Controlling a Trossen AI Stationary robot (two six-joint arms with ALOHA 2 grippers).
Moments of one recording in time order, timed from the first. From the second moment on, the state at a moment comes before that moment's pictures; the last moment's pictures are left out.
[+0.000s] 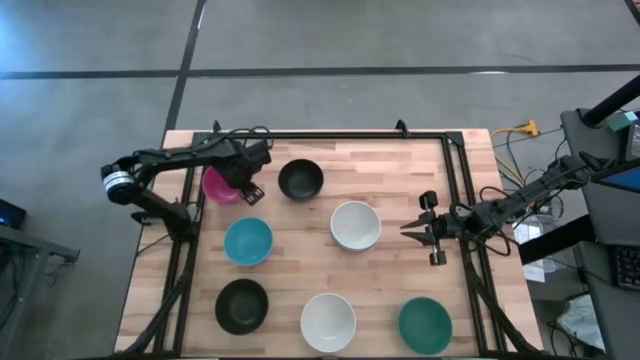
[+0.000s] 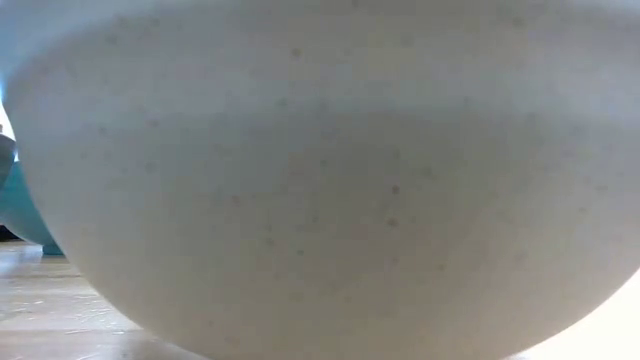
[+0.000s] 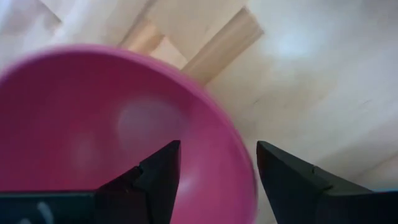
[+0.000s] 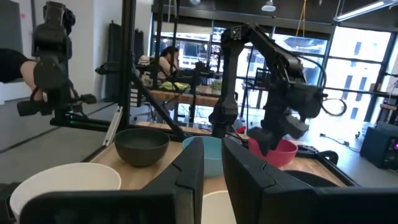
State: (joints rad) left arm 0.56 1.43 0.92 -1.04 -0.12 -0.25; right arm 0.47 0.58 0.14 0.58 0.36 -0.16
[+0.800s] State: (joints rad) left arm 0.56 1.32 0.92 -1.05 -0.10 -0.20; right arm 0.47 0.58 0.14 0.58 0.36 -0.16
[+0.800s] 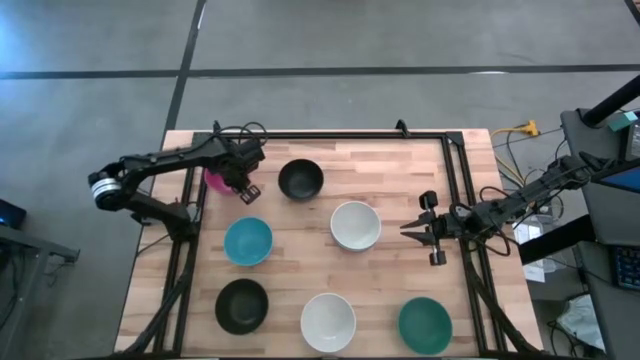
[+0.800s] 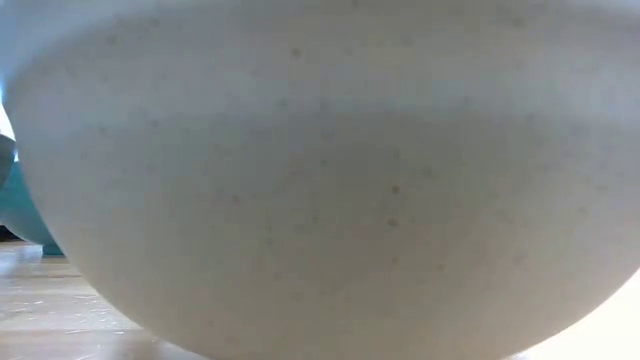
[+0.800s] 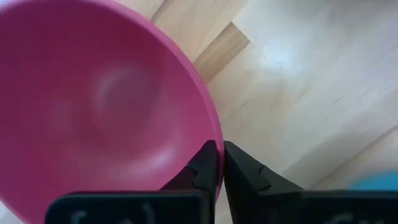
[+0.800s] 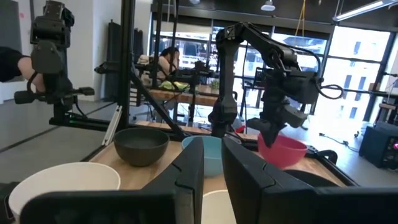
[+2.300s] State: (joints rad) left arm -0.29 1.43 1.25 -0.20 -0.71 1.16; right arm 0.47 0.56 0.14 0.52 0.37 -0.18
